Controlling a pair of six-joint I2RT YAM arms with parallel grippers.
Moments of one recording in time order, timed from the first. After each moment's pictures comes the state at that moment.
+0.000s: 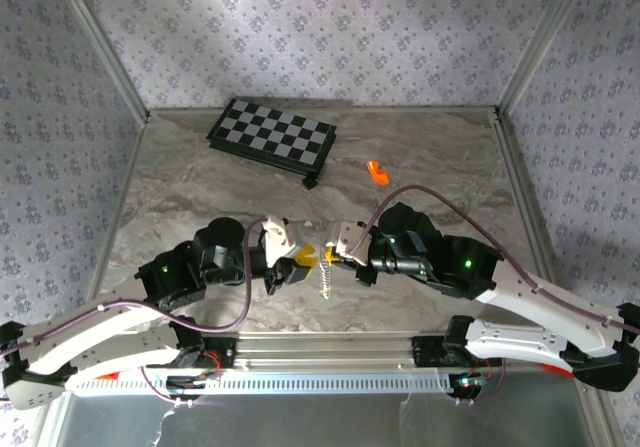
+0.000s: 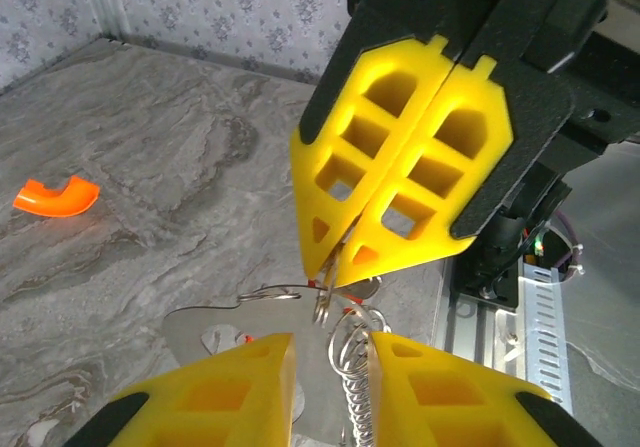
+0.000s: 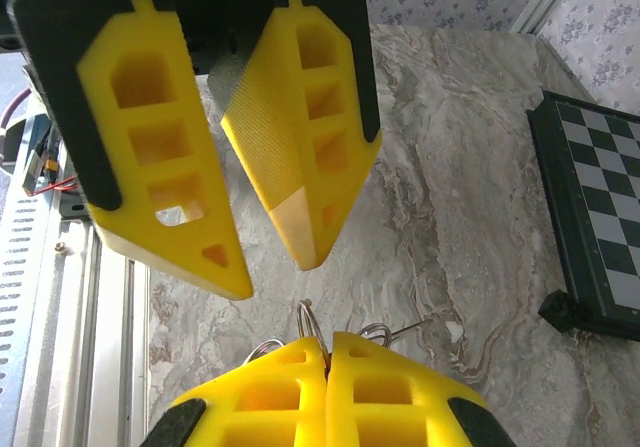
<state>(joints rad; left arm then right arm) -1.09 0.80 0.84 -0.37 0.21 -0.01 1.10 0.94 1.04 -0.59 -0.12 -0.33</state>
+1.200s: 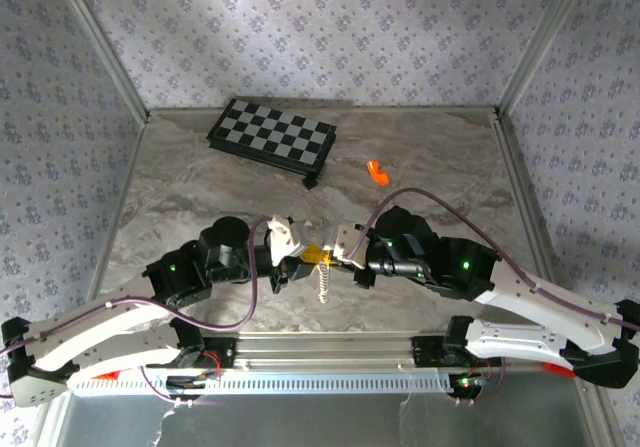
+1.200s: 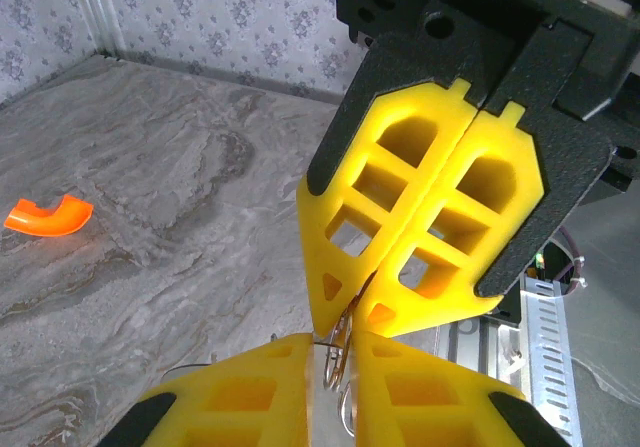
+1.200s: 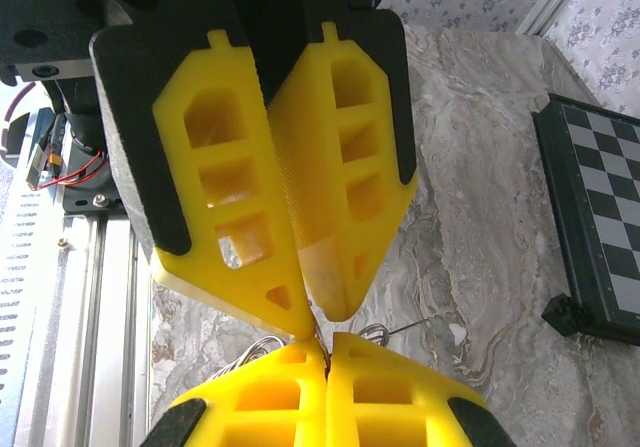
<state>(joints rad) -1.09 0.83 0.82 -0.29 0.22 -0.01 1.13 0.95 1.04 -0.59 -0.10 -0.33</state>
